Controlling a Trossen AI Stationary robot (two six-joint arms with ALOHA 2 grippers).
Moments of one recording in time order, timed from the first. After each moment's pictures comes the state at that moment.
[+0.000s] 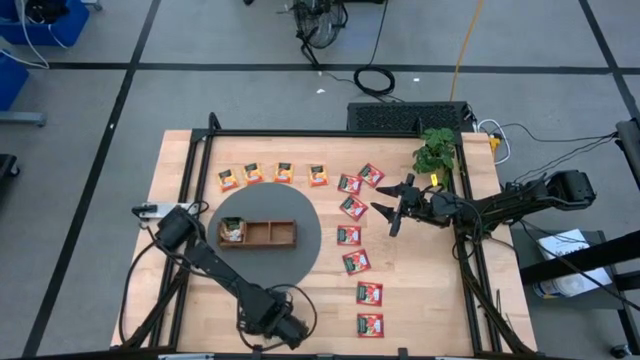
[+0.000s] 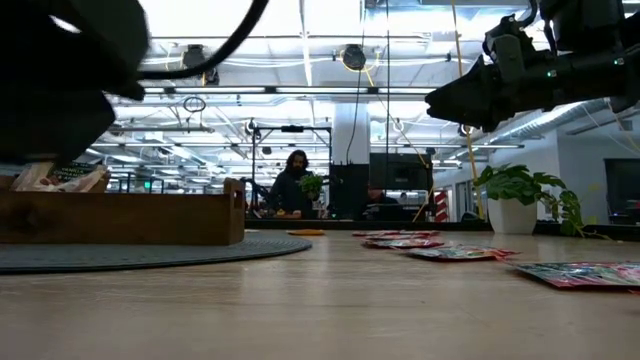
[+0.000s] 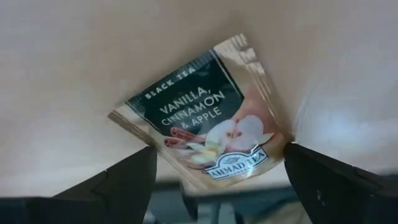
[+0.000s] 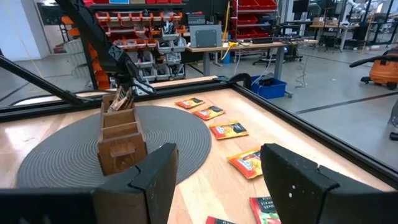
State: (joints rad) left arm -0.66 2.19 1.51 -0.77 0.35 -2.06; right arm 0.05 1.04 0.17 0.81 0.39 0.07
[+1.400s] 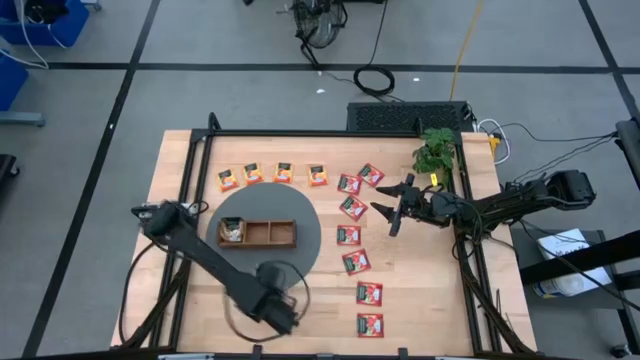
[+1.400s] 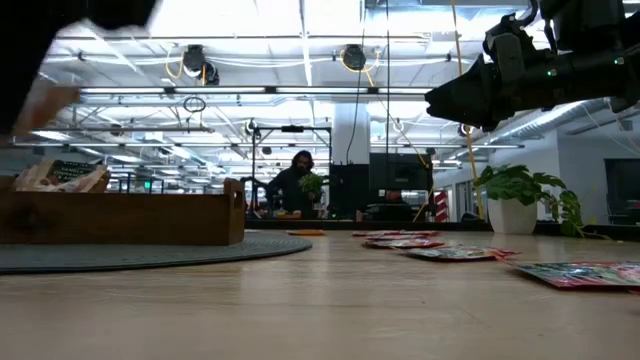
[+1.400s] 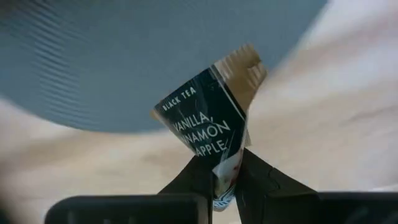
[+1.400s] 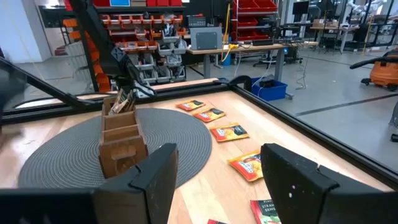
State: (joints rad) left arm -0.65 1.98 1.58 -1.29 -0.02 -1.89; right arm 0.05 1.04 0.17 0.82 0.39 0.07
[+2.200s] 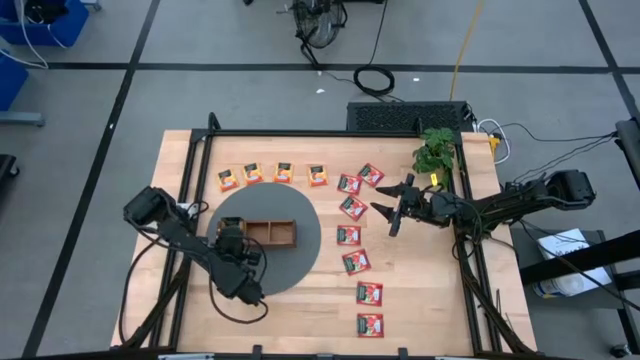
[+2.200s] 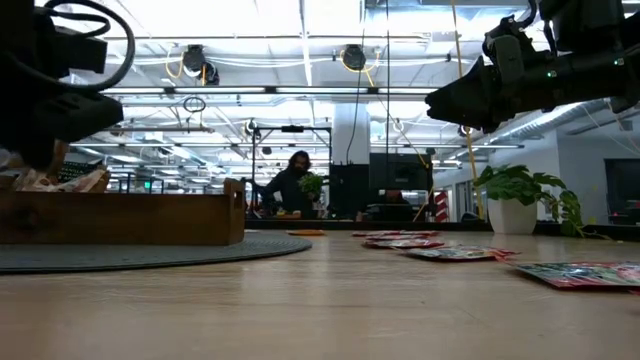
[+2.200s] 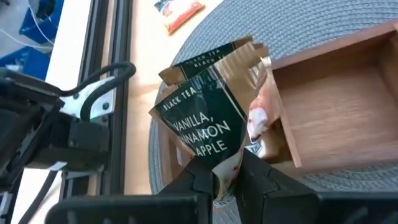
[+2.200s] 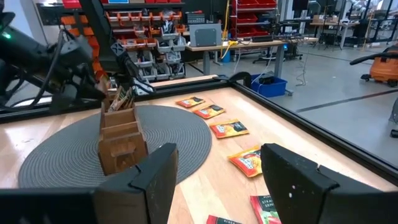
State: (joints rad) left arm -0.65 1.82 1.12 -1.57 -0.36 -2.14; right arm 0.05 1.04 0.17 0.81 0.39 0.09
